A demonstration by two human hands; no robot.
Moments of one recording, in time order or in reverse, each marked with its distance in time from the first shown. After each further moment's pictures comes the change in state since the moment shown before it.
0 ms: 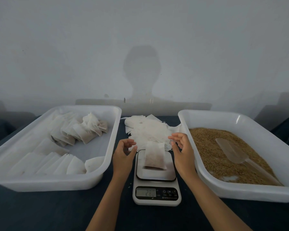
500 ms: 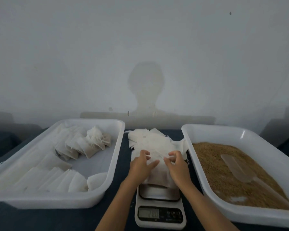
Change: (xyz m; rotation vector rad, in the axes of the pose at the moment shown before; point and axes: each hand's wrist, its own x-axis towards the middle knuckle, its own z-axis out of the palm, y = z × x) left_hand 0.030 0.011 0.035 0.477 -0.395 -0.140; right_hand 0.016 0.005 0.019 -0.258 -0.173 0.280
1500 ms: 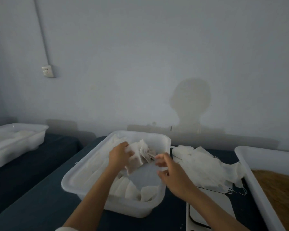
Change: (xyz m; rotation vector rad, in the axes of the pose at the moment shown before) left_hand -0.017 -0.057 -0.219 0.433 0.465 -0.190; right_hand -0.032 -0.127 0.080 0.029 -0.516 -0.507
